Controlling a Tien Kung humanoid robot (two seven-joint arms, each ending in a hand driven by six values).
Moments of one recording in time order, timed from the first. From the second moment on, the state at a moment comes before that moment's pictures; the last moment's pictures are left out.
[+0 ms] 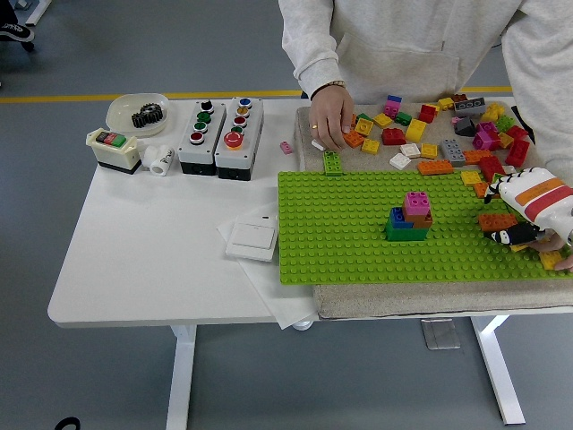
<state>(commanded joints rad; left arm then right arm) -0.20 0.09 -0.71 -0.23 2.20 -0.37 0.12 0.80 -0.59 0.30 0.72 -1.93 -0.48 0.21</state>
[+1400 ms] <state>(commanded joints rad) -0.21 0.09 -0.72 -0.24 2.23 -0.36 0.11 0.84 -0.56 0.26 0.65 -1.91 -0.39 0.23</state>
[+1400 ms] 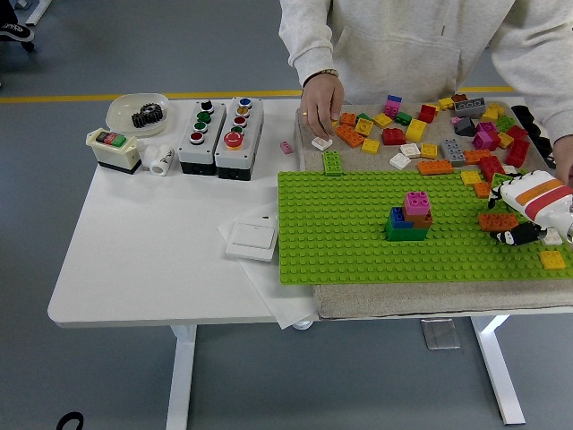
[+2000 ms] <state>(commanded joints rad) -0.22 0.09 -0.71 -0.24 2.23 -0.36 0.10 0.84 -0.55 0.24 0.62 -1.90 -0.39 0.23</state>
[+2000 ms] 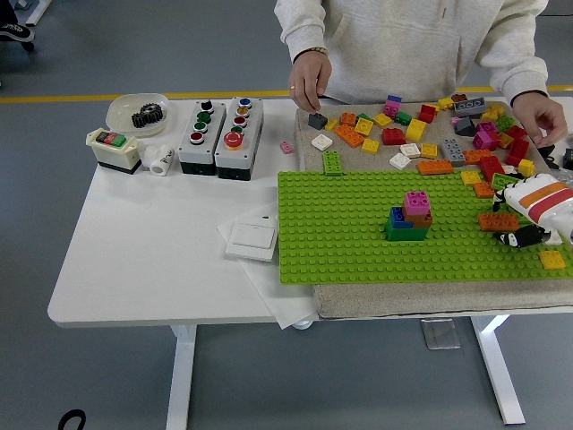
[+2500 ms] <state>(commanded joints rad) -0.22 0.09 -0.71 -0.24 2.23 -0.36 0.10 0.85 -0.54 0.24 0.61 -1.90 -0.38 0.23</state>
